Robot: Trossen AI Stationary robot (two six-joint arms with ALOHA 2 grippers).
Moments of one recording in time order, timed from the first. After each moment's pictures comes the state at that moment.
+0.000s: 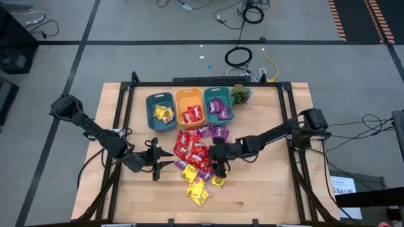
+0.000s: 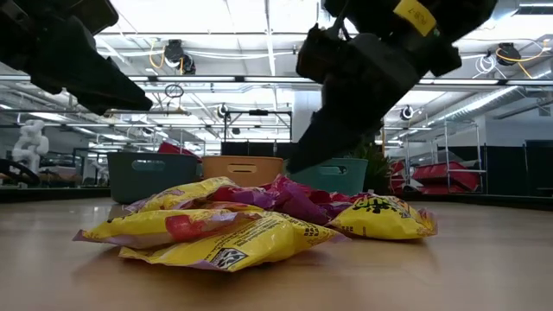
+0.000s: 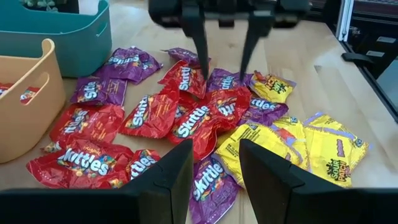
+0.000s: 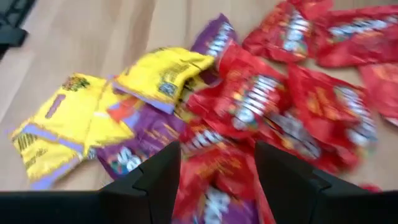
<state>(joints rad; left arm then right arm) -0.63 1.18 0.37 0.27 -0.62 -0.44 0.21 1.80 0.93 0.17 0.03 0.24</state>
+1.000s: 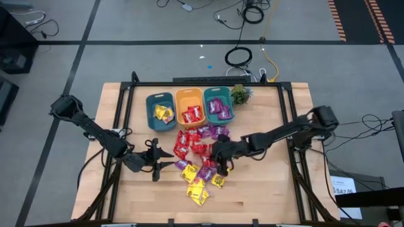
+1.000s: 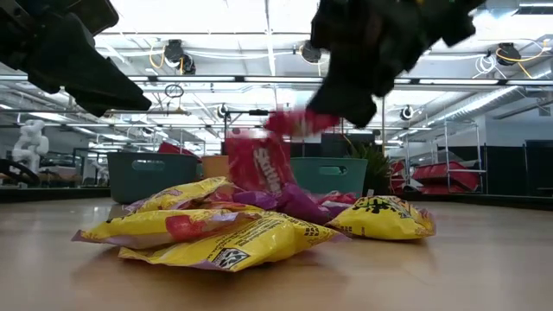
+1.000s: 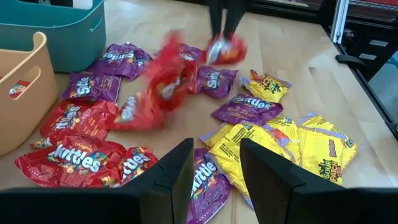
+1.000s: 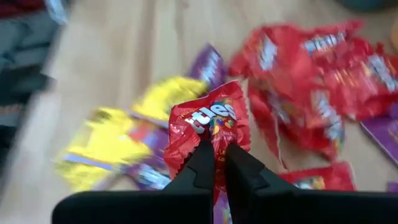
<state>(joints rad) -0.63 1.18 0.37 0.28 -0.60 -0.47 0.24 1.66 0.93 0.06 0.08 0.38</state>
